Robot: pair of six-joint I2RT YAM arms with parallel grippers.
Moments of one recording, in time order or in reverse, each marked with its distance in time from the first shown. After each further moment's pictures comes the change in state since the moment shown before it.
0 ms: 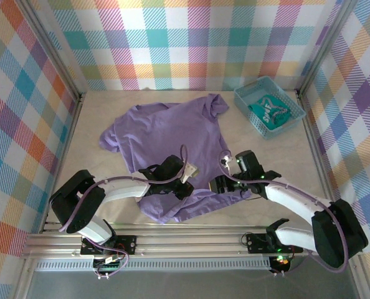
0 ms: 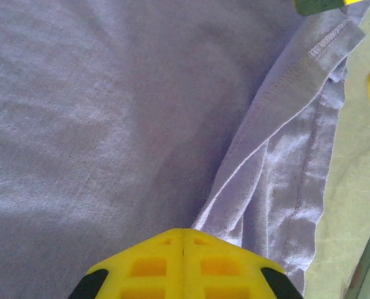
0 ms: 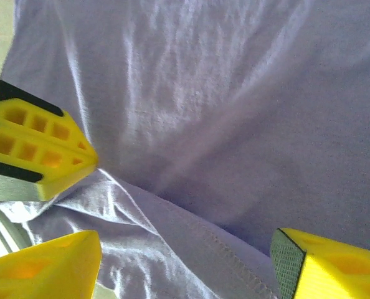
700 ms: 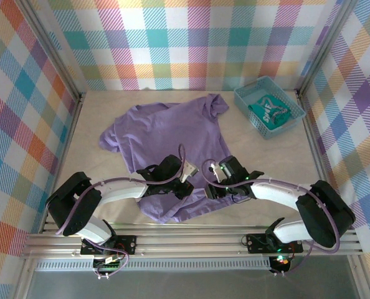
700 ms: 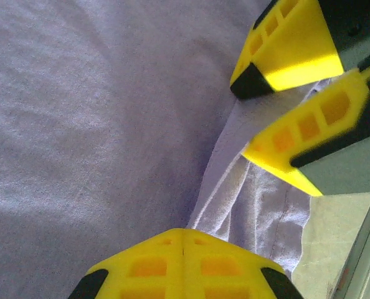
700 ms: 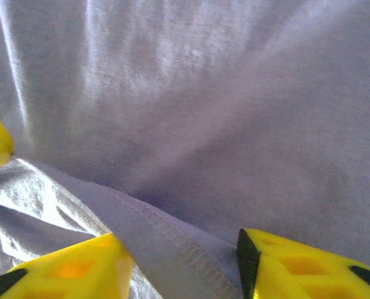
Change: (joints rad) left arm 0.001 -0.032 -0.011 0.013 0.000 -0.022; right arm 0.164 0.173 0.035 0.044 0.182 -0.022
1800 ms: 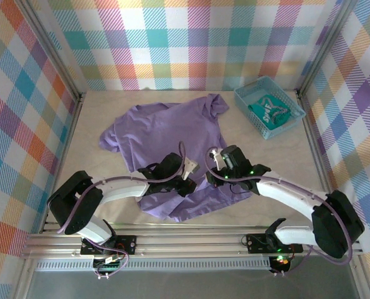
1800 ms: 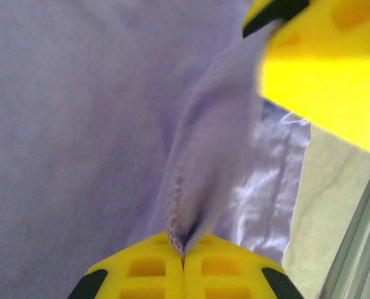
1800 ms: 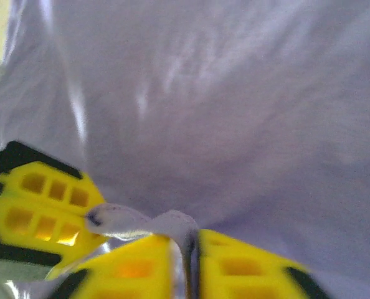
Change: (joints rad) left arm 0.000 0.013 0.048 0.022 0.007 -0.060; right arm -0.014 -0.122 0.141 -0.092 0.100 0.054
